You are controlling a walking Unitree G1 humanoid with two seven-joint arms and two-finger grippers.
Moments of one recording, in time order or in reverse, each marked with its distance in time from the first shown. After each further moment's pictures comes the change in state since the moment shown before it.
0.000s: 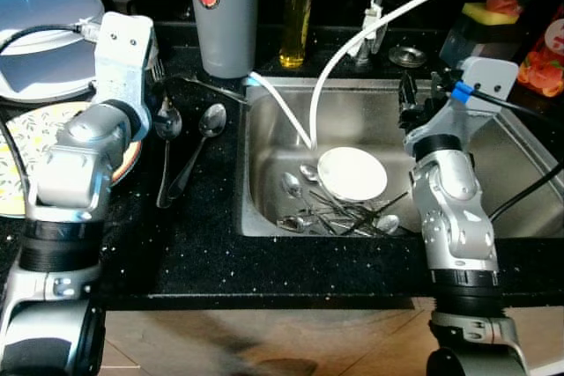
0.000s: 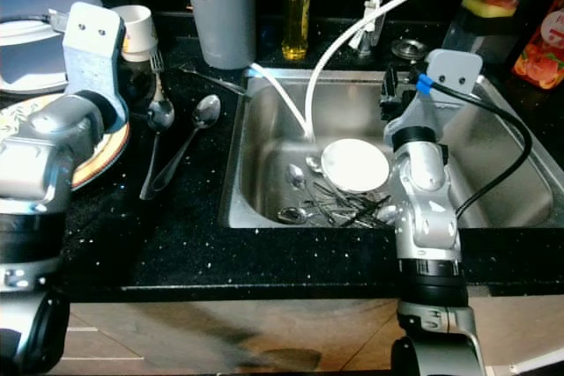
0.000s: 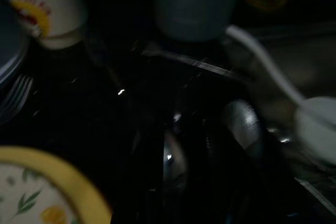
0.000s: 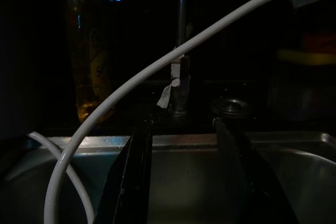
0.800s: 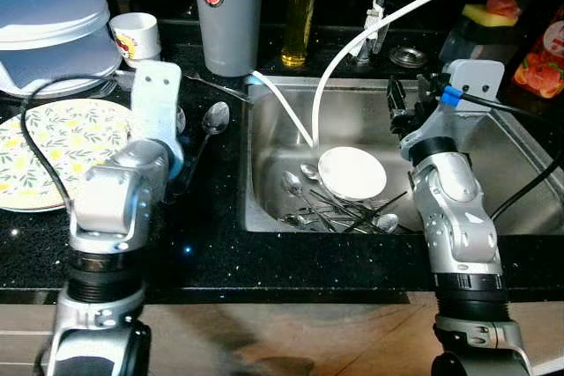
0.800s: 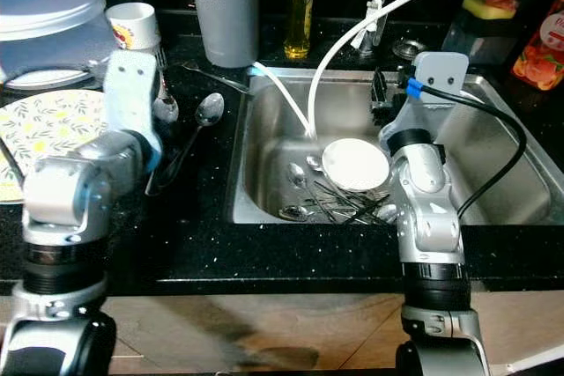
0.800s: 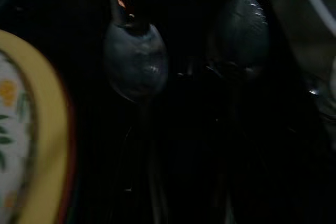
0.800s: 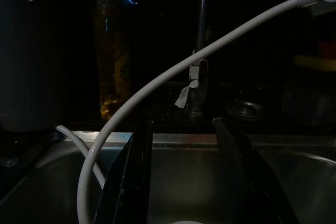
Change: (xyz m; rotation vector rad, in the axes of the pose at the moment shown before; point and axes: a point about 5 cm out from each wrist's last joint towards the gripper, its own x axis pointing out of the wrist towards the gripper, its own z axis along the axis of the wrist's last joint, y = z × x) left arm -0.001 -0.040 -0.061 0.030 0.190 0.203; right arm -0.003 0.008 -0.001 0.010 0.006 0.052
